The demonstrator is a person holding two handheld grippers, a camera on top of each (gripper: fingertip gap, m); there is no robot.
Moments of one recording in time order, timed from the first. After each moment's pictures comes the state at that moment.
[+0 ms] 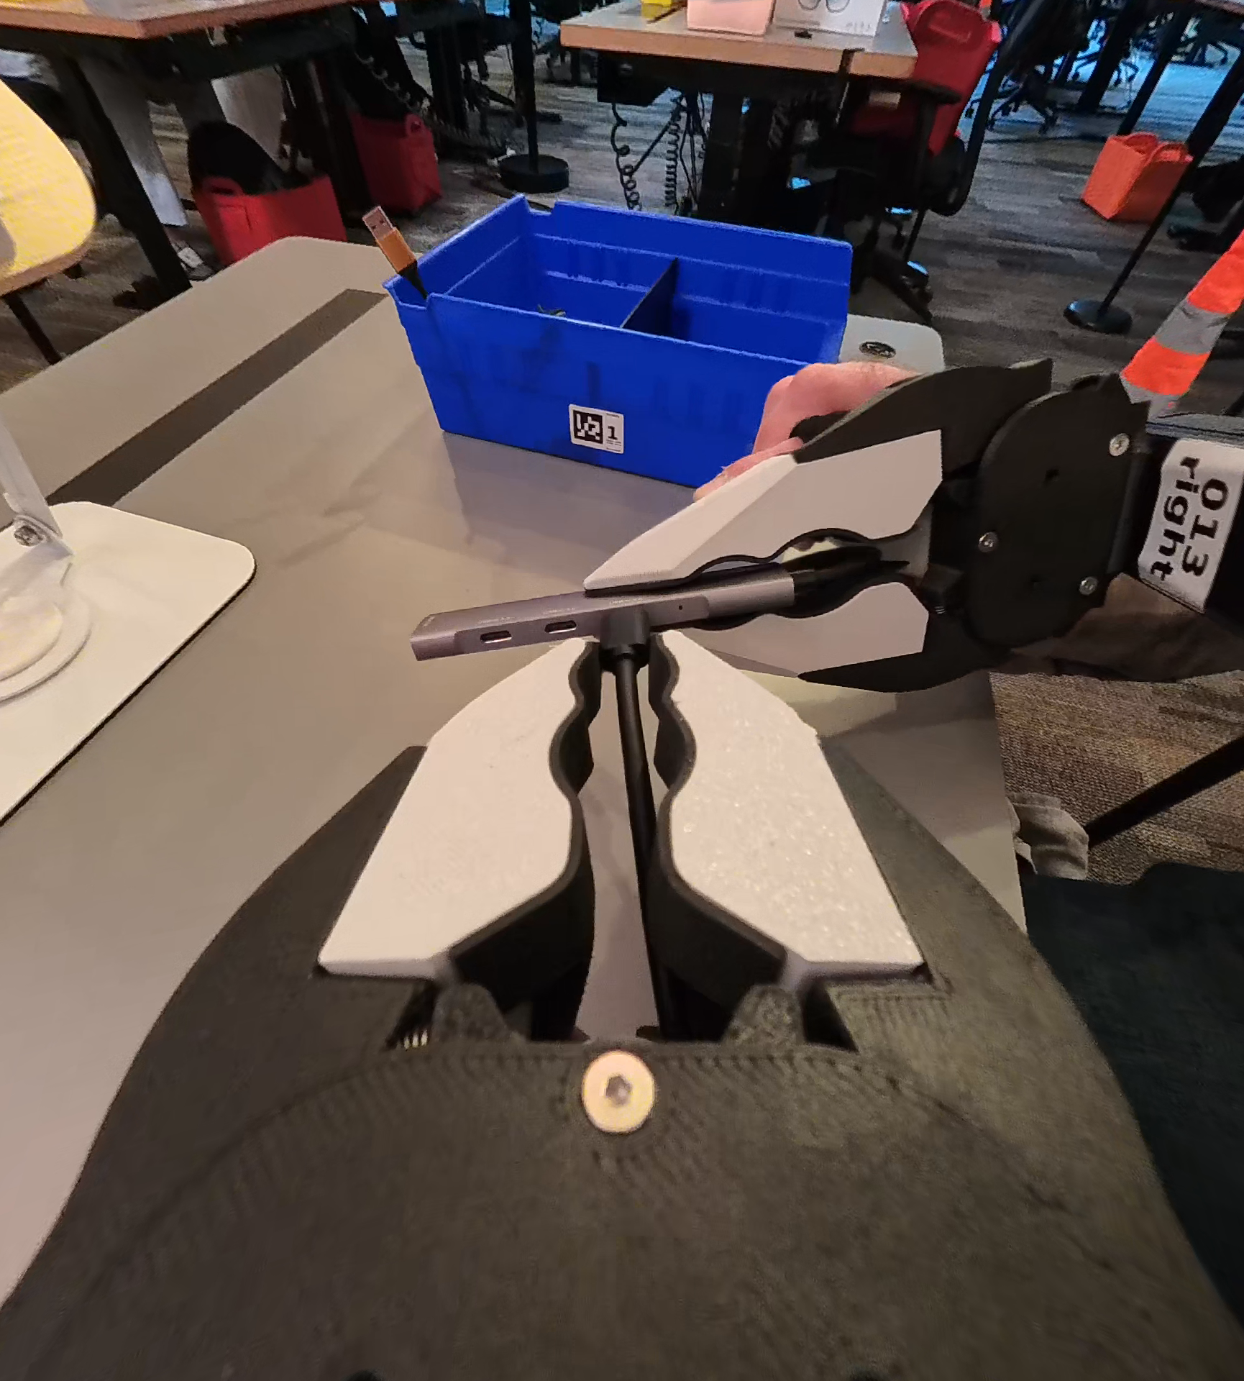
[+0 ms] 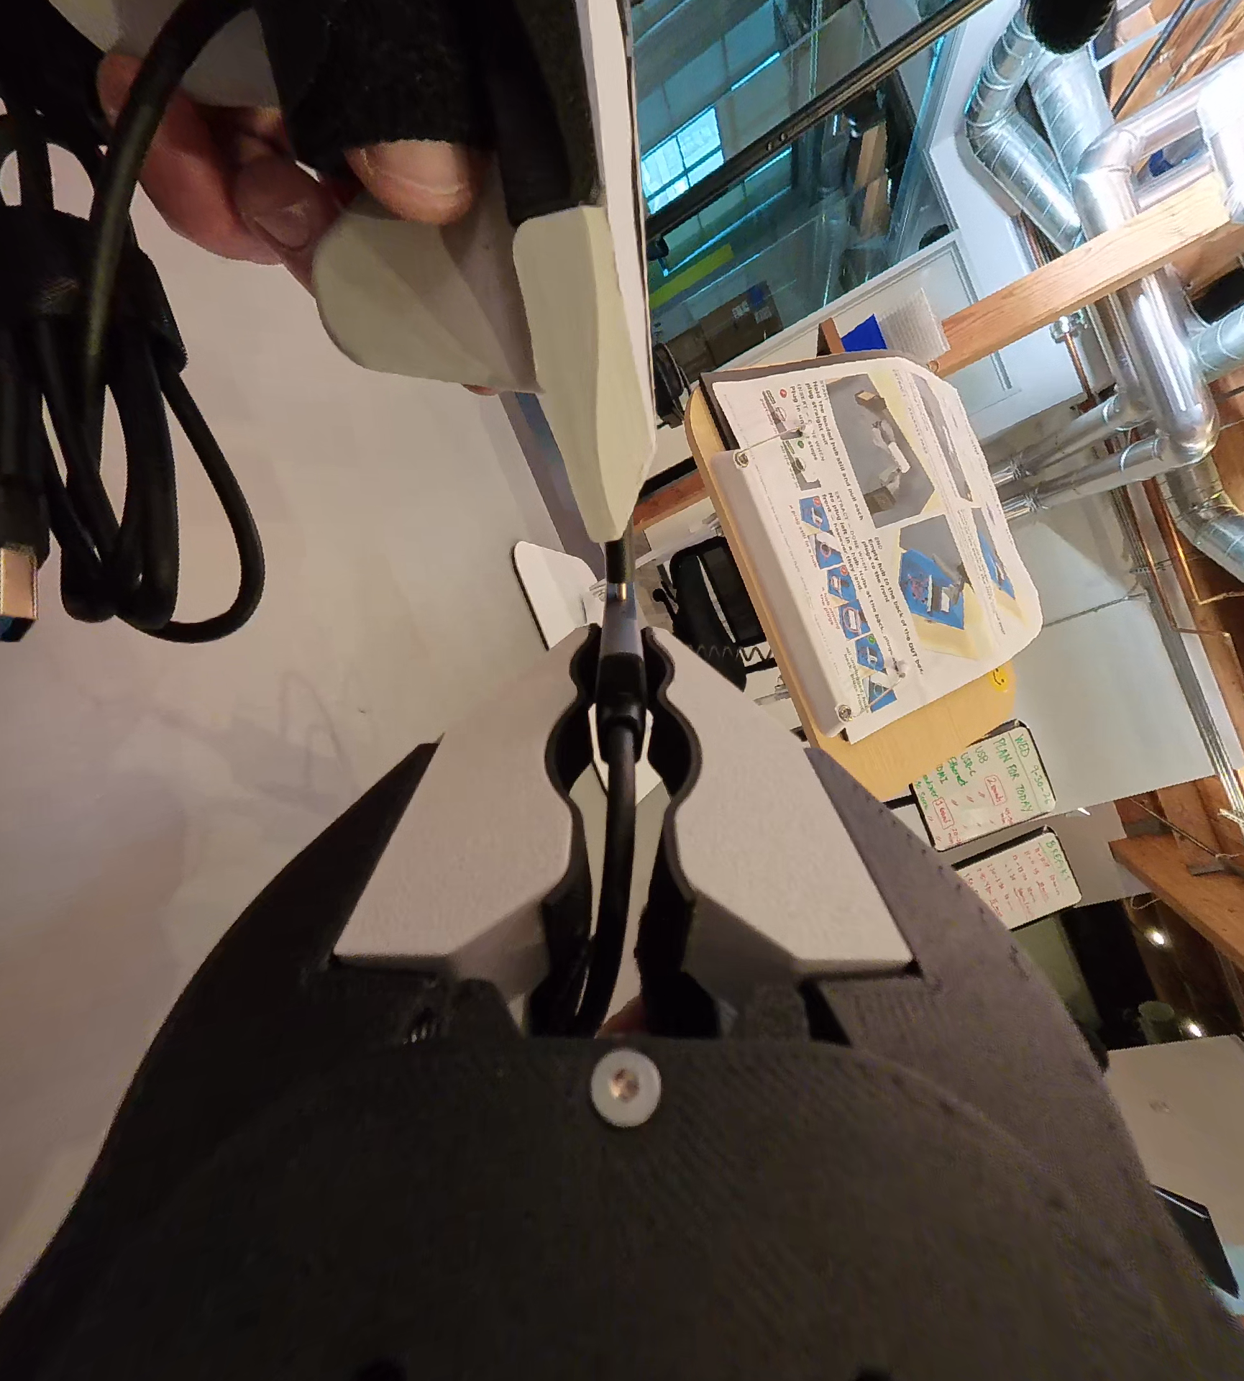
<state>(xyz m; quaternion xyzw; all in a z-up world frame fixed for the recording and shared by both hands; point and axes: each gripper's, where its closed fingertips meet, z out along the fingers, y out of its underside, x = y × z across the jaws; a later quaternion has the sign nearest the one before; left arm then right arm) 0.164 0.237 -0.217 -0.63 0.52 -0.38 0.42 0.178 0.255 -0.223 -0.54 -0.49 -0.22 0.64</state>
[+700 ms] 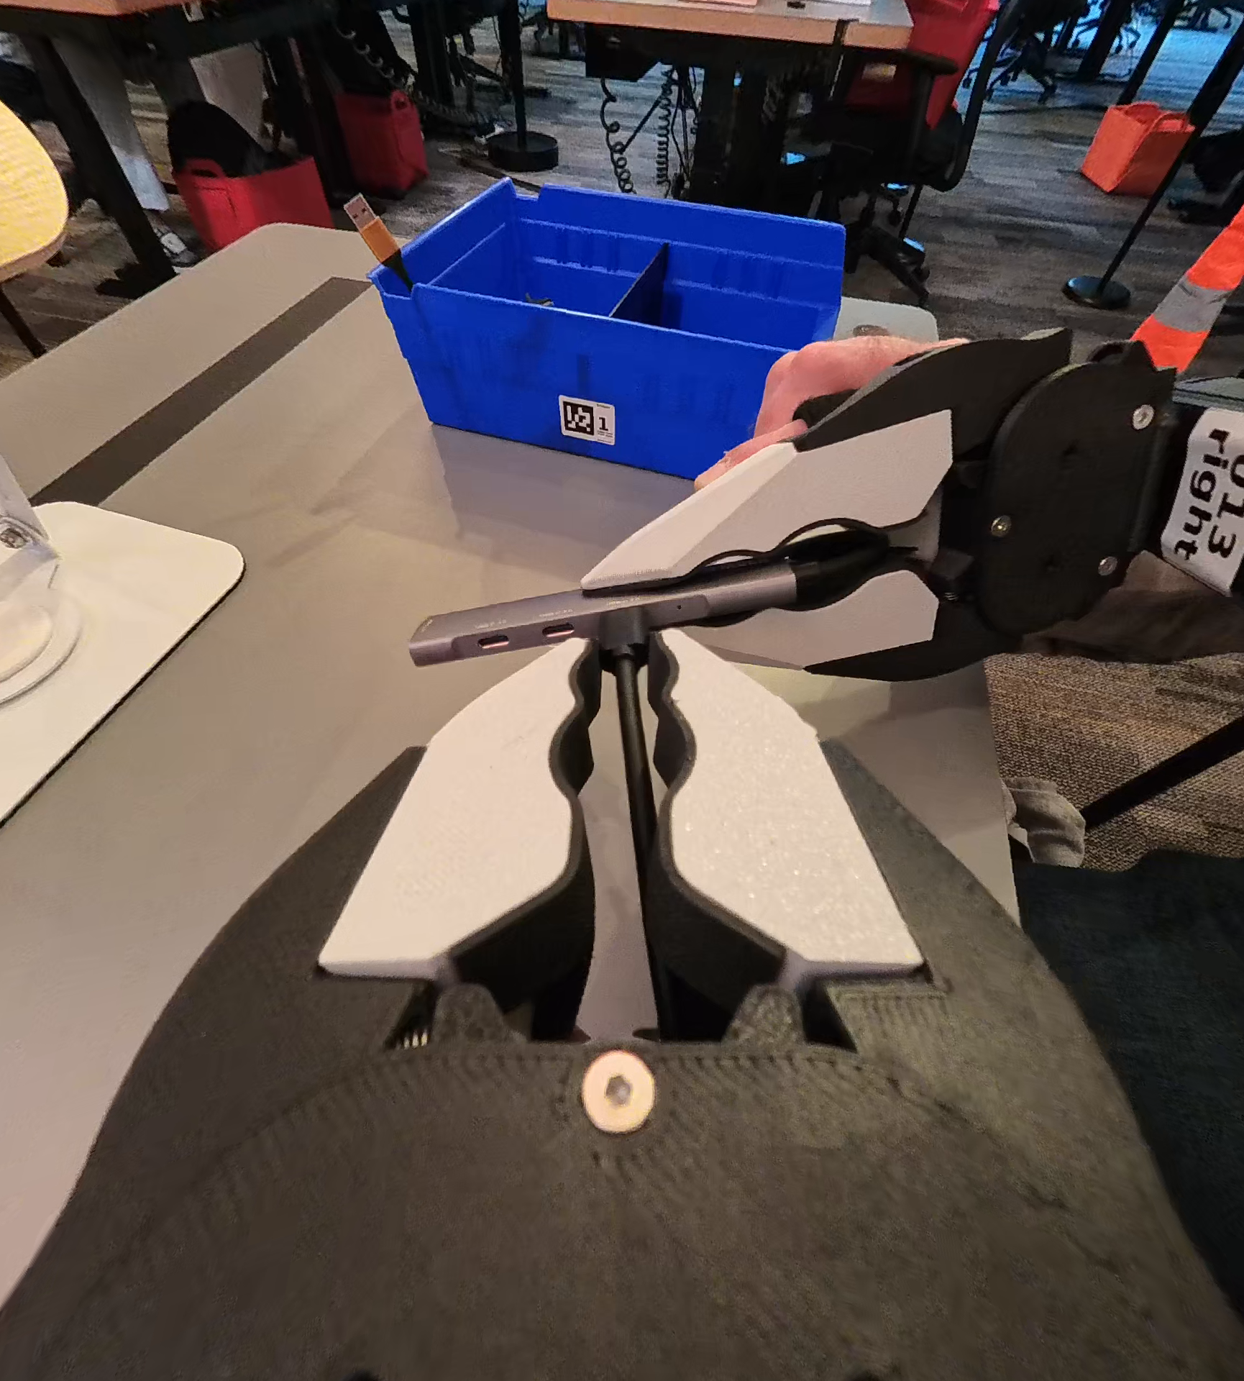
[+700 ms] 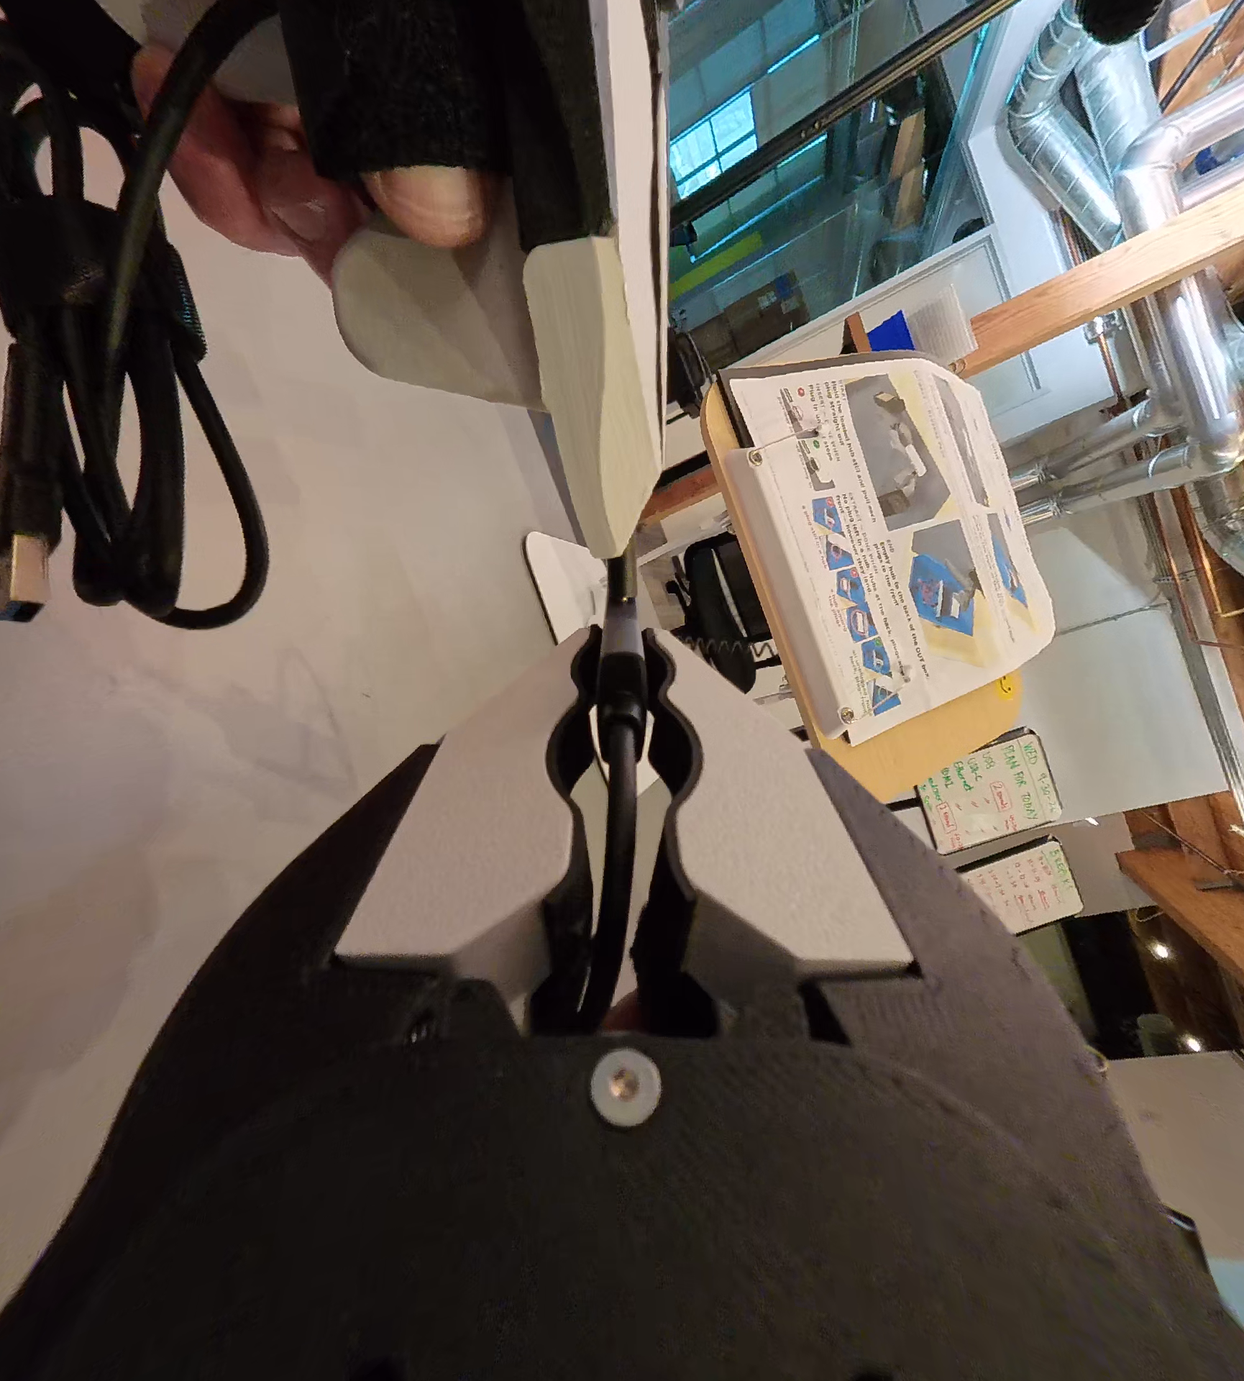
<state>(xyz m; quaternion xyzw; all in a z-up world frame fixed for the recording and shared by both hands) 0.167 0.234 -0.217 -0.63 0.53 -0.38 0.42 0.178 0.253 -0.223 -0.55 -0.51 -0.22 0.62</state>
